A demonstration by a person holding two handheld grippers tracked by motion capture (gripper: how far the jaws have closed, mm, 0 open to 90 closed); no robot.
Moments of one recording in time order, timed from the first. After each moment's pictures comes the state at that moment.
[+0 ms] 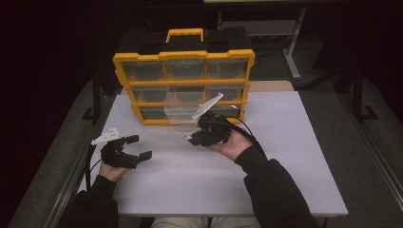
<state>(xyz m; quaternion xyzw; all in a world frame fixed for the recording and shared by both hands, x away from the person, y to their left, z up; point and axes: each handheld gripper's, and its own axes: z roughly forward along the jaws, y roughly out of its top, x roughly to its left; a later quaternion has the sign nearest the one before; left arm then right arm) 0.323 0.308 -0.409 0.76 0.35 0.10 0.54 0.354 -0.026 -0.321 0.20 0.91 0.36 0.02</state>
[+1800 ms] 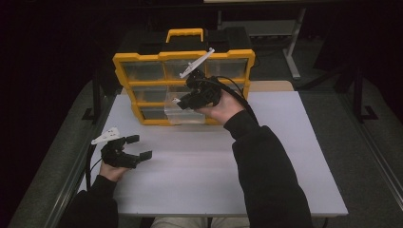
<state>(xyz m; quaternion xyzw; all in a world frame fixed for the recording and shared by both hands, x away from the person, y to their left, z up) 0.324 0.308 -0.409 0.76 0.34 0.09 0.54 0.399 -0.006 -0.234 0.20 0.90 0.39 0.07</state>
